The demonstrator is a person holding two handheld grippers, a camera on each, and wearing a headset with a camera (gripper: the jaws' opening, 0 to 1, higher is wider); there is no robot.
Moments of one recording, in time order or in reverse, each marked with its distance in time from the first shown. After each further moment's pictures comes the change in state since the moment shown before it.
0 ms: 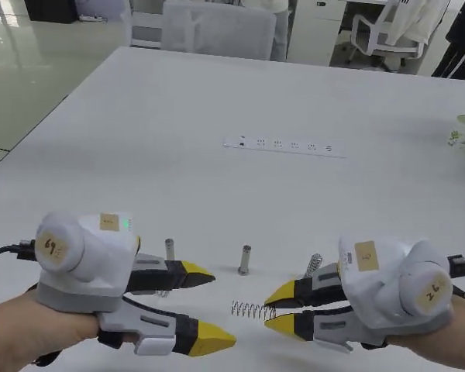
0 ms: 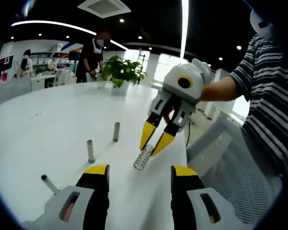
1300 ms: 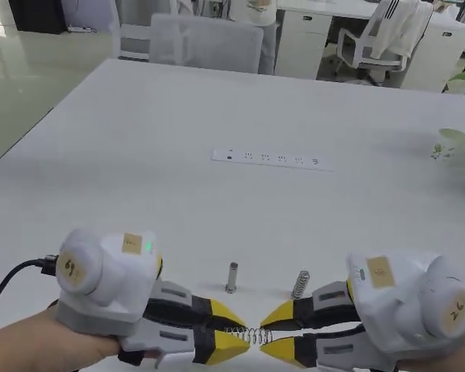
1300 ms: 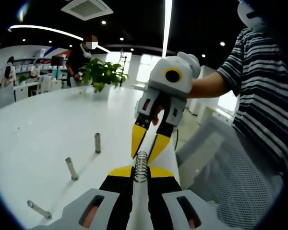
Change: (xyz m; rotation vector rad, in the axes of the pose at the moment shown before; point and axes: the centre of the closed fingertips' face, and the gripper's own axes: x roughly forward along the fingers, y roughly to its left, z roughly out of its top) left arm 0.021 -0.024 0.012 0.076 -0.014 -0.136; right arm -0.016 0.007 0.007 0.070 -0.047 0.021
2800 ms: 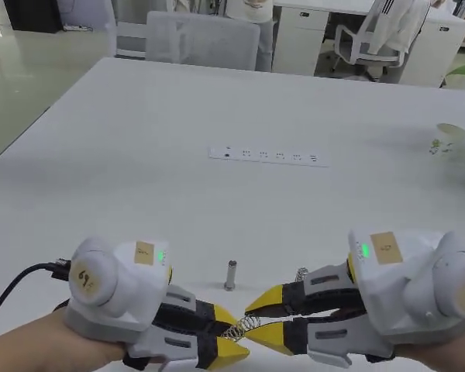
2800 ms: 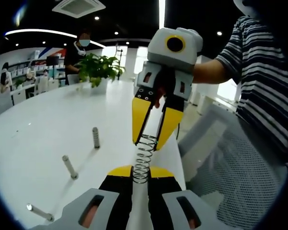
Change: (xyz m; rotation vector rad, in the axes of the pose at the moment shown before) left arm 0.010 0.000 -0.014 0.062 0.073 0.003; right arm -0.001 0.005 0.041 -0.003 -0.093 0.013
